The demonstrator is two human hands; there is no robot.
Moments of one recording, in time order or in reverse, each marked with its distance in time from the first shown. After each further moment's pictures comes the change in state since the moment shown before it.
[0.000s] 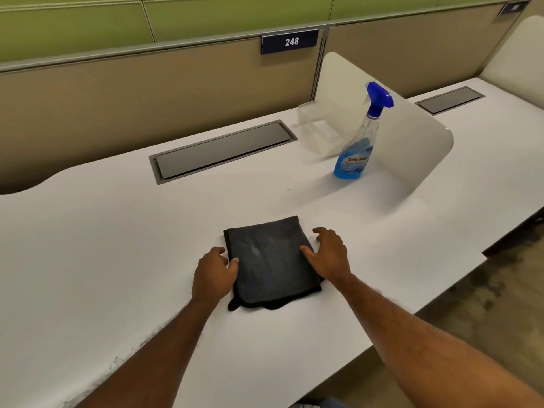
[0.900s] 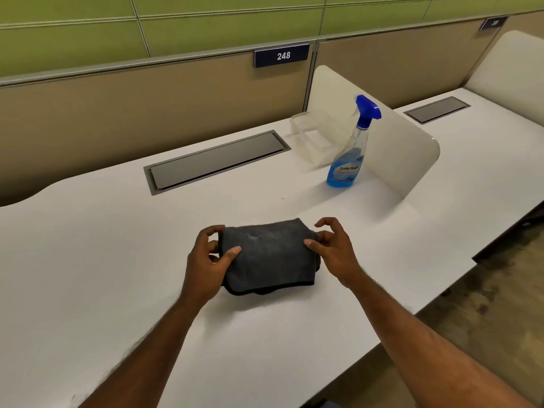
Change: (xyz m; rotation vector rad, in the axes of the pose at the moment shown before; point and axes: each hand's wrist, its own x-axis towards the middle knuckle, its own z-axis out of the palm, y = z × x) left_hand -0.008 0.034 -0.037 -0.542 0.019 0.325; right_hand -0.015 -0.018 -0.059 0.753 -0.060 -0.090
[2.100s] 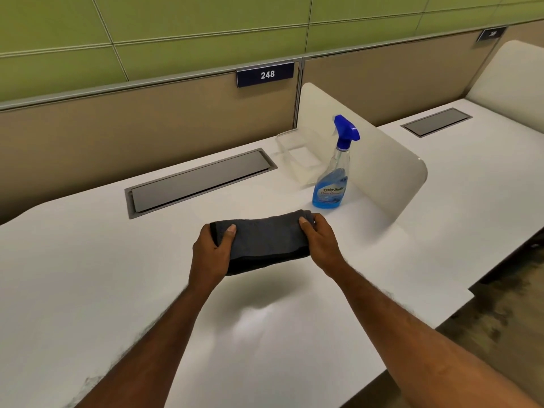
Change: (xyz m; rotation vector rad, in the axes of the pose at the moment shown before) left_hand 0.071 0.041 0.086 0.120 0.166 -0.054; right_hand 0.087 -0.017 -0.031 -0.048 0.065 -0.018
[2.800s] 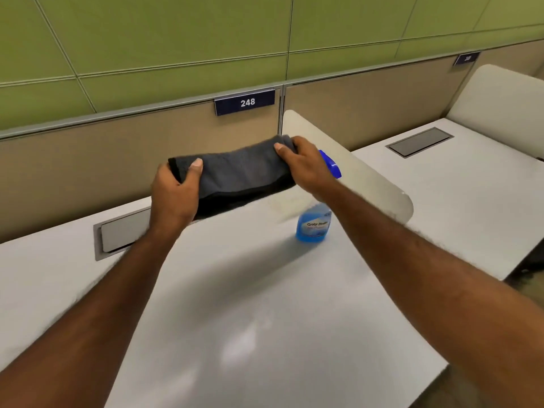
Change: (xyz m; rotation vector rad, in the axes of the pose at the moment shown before) left_hand 0.132 0.146 0.007 -0.070 0.204 0.164; right_hand 0.134 -0.179 -0.048 -0.111 -0.026 -0.314
